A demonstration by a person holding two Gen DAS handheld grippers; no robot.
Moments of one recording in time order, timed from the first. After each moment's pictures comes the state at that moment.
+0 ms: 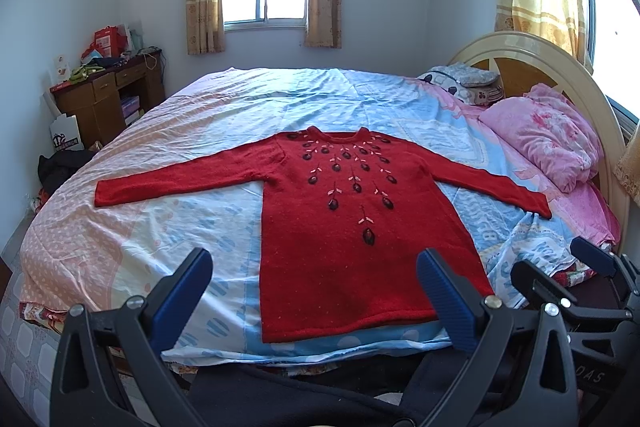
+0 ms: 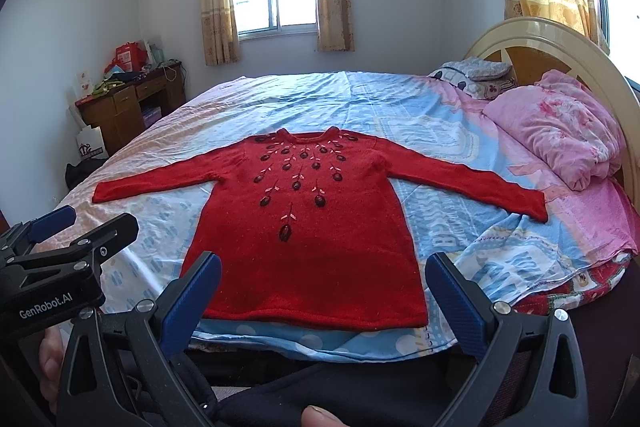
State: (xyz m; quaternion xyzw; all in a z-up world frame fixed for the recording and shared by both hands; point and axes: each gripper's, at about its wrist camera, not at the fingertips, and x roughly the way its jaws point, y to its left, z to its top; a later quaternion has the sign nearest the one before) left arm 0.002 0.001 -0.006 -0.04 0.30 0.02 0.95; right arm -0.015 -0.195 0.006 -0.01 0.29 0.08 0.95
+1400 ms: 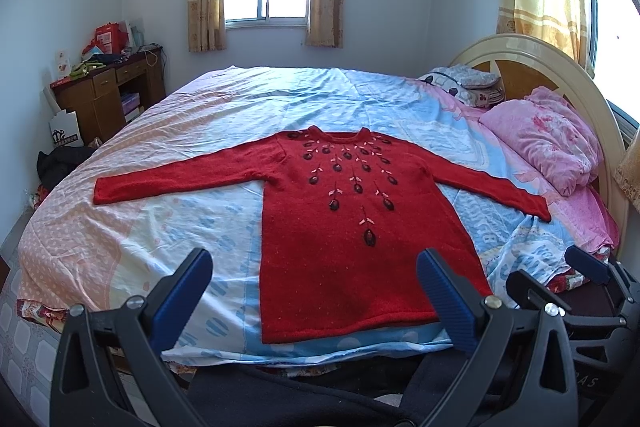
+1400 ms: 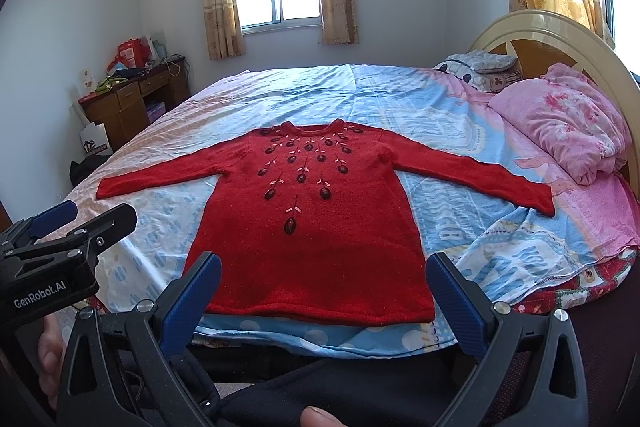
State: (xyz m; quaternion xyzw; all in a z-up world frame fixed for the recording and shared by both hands) left arm 0.003 0.004 -0.004 -0.04 0.30 0.02 0.95; right arm -0.013 -0.192 0.001 0.00 0.31 0.09 0.95
